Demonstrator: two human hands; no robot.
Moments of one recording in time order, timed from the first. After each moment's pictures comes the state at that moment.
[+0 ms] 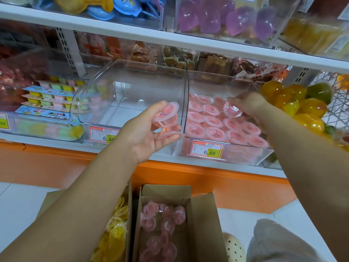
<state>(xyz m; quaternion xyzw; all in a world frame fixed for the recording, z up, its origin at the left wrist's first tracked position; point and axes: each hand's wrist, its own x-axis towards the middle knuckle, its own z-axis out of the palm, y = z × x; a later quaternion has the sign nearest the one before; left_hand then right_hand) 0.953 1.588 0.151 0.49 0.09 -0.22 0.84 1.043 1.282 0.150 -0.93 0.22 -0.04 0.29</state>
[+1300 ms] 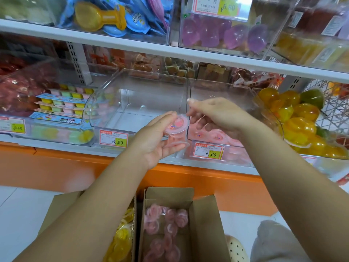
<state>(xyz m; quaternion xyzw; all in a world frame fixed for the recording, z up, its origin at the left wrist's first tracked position) 0.942 1.586 0.147 0.51 0.07 -0.22 0.83 0.956 1.410 0.195 -0.85 0.01 0.08 0.52</state>
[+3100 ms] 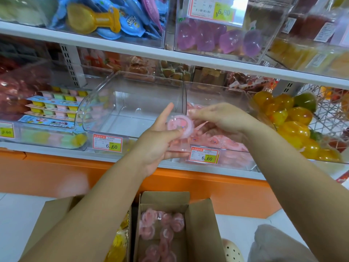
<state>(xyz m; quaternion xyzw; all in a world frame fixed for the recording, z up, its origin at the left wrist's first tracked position) 0.939 1.578 0.147 0.58 -0.09 -0.20 0.78 0.953 1.395 0.200 -0.82 0.03 0.12 0.56</state>
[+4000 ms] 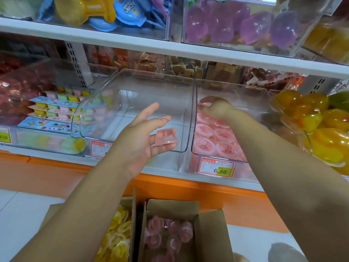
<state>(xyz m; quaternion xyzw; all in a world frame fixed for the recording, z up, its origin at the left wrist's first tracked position) 0.984 1.601 0.136 0.53 -0.01 -0.14 0.83 1.103 1.362 0.135 -0.96 0.08 0.02 0.27</state>
